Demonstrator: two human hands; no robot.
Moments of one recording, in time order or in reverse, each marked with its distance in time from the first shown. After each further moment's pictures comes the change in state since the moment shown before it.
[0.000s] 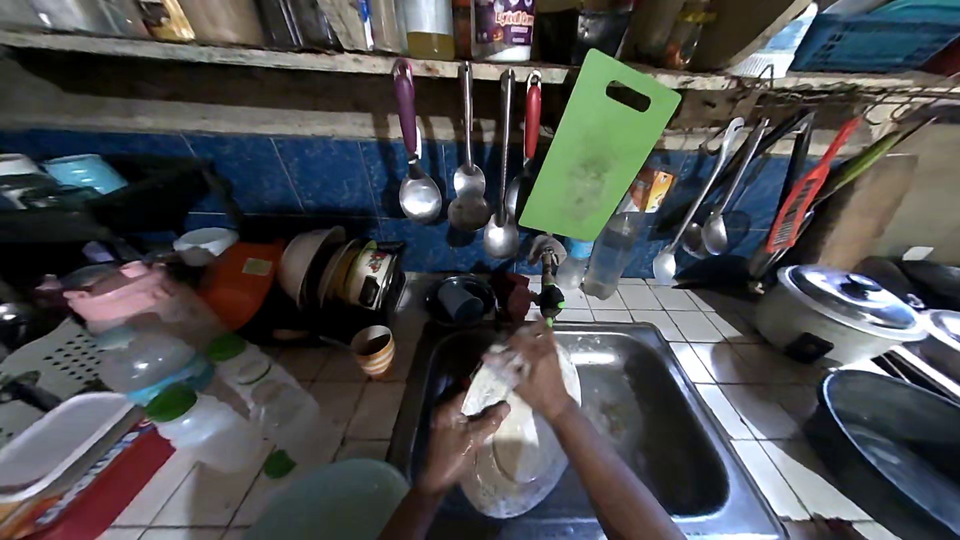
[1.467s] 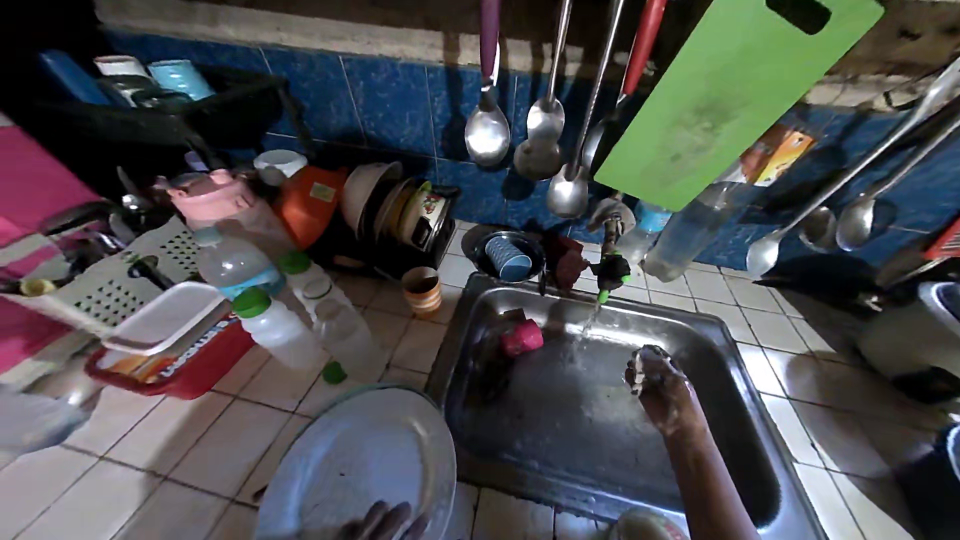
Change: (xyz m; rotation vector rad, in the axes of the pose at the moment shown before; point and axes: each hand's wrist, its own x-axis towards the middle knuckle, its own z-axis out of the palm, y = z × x) left_hand -0.156 -0.006 -0.137 1.061 -0.669 0.007; right_hand -0.071 0.085 -0.065 0.979 0.309 1.187
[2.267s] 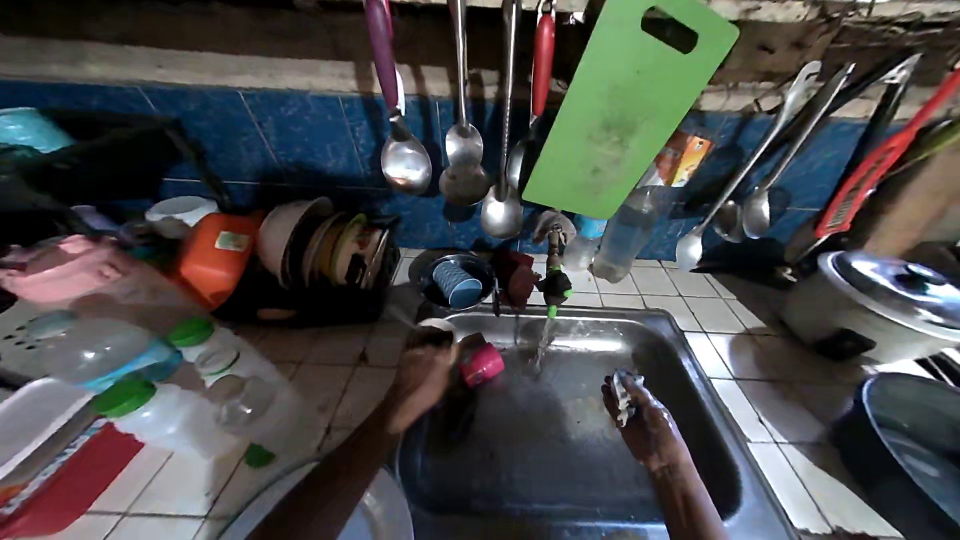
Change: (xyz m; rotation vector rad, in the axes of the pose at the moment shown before) left_hand 0.274 0.000 -0.080 0.133 0.191 -0.141; right_hand -0.015 -0.004 -0.034 0.168 0.075 0.033
